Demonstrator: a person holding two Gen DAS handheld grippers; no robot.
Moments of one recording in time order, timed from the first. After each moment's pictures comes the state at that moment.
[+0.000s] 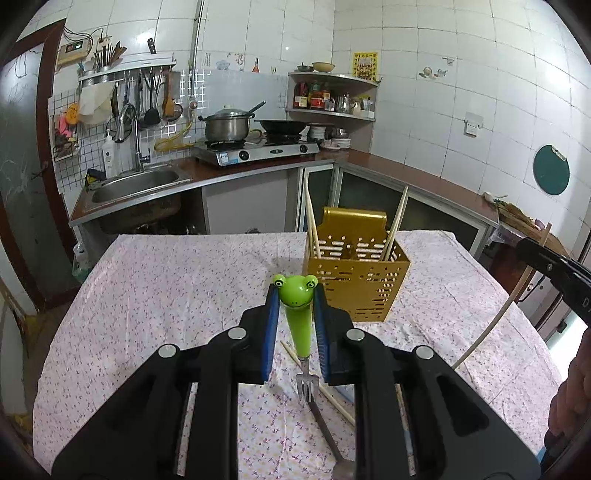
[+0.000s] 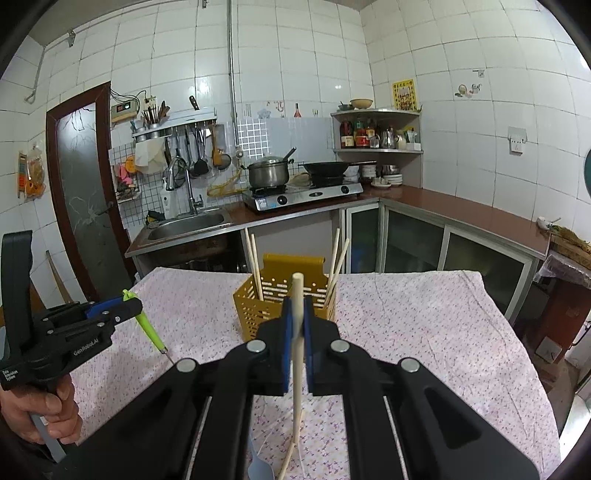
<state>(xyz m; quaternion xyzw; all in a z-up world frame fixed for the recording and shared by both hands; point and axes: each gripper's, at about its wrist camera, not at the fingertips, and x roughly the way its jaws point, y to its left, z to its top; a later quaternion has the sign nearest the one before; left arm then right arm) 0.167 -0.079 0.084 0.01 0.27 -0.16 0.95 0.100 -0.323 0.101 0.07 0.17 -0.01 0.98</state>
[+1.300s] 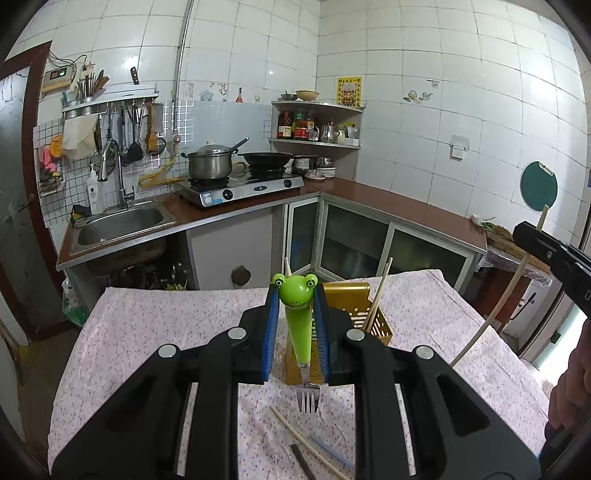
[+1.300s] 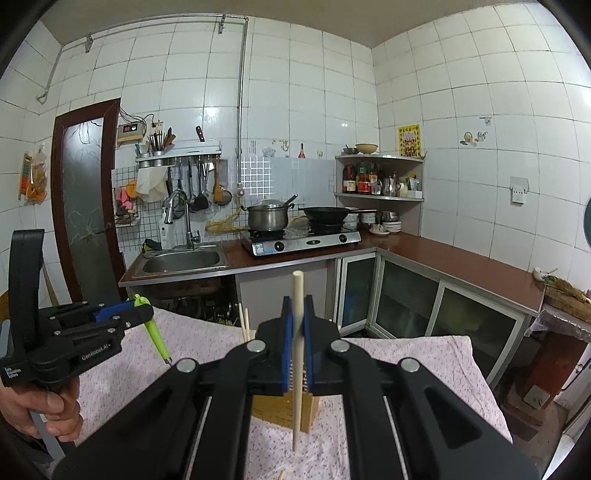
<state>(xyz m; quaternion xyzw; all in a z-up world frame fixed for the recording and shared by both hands) 0.214 -0.104 0.156 0.01 0.22 -0.19 0.96 0.126 -0.331 0.185 0.03 0.11 -0.01 0.99</state>
